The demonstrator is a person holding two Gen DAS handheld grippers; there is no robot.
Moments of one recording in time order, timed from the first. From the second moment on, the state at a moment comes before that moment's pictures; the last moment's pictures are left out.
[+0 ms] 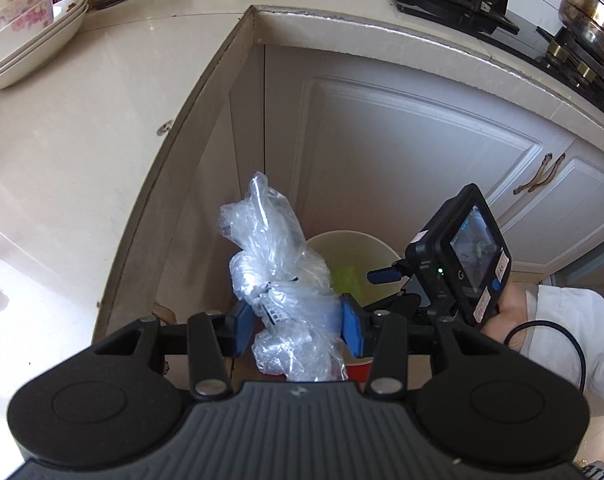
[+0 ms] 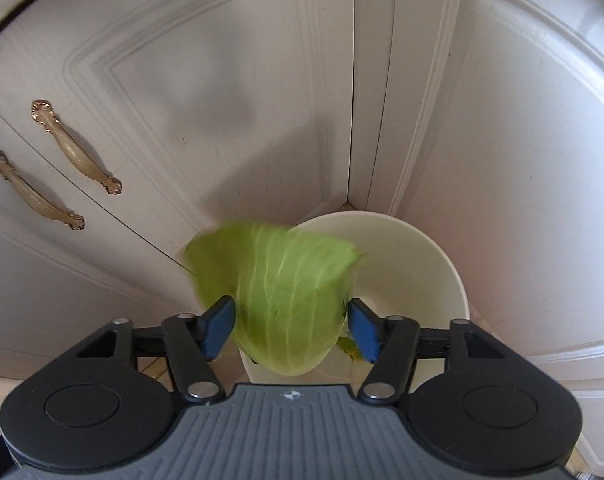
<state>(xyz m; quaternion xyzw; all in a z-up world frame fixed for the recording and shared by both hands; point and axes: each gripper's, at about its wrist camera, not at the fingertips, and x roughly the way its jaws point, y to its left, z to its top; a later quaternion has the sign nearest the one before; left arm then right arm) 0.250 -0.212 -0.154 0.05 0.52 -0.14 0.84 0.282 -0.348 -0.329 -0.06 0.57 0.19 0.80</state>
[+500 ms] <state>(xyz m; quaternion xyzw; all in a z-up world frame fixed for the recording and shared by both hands) 0.268 -0.240 -0.182 0.05 0.54 -0.17 0.83 0.262 -0.370 -0.320 -0.05 0.56 0.15 0.81</state>
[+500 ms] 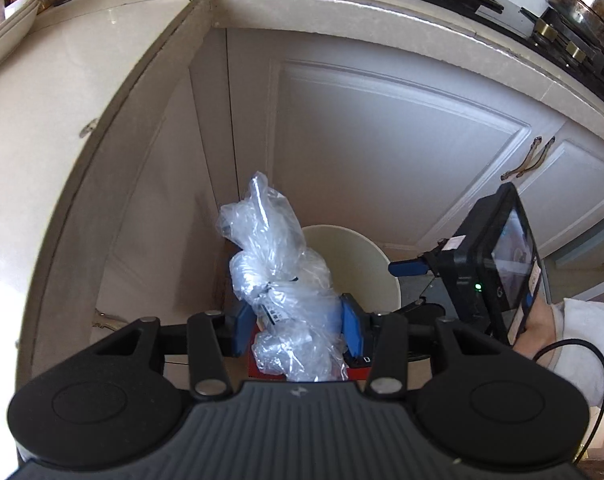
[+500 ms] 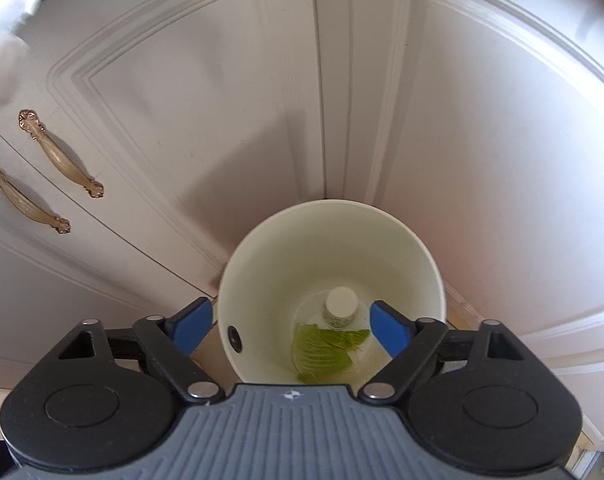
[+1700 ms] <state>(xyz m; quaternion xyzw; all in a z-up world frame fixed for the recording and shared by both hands) 0.318 -0.347 -0.273 0.10 0.52 -0.26 0.81 0.204 -0.428 -0.265 -0.02 0.52 0.07 0.85</state>
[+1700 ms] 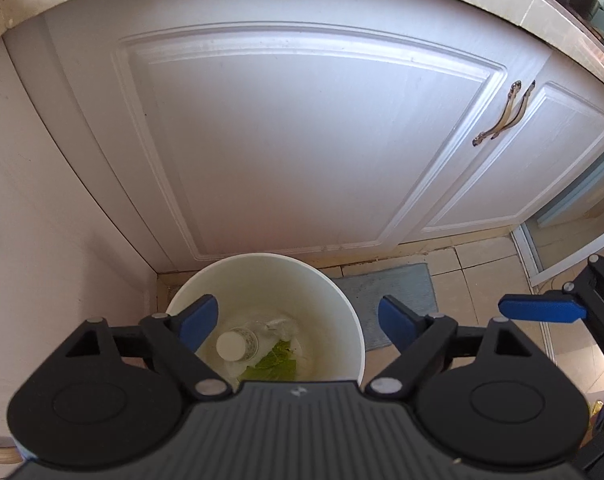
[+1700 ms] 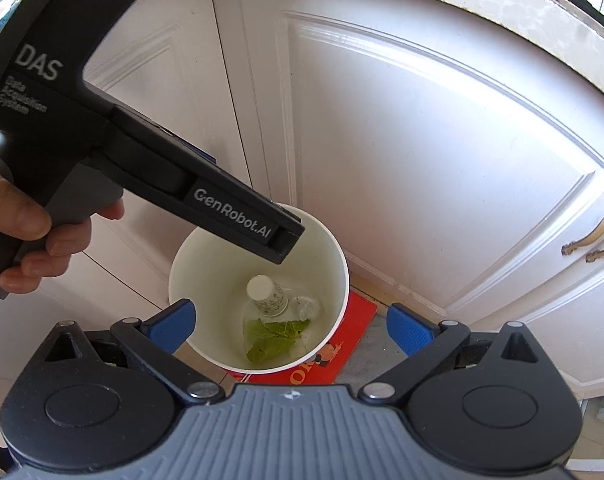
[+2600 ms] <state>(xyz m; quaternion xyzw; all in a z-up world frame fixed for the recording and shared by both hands) 0.243 -0.248 -0.094 0.10 0.42 -0.22 0.87 0.192 -0.374 -0.153 -0.12 0.45 0.12 0.88</state>
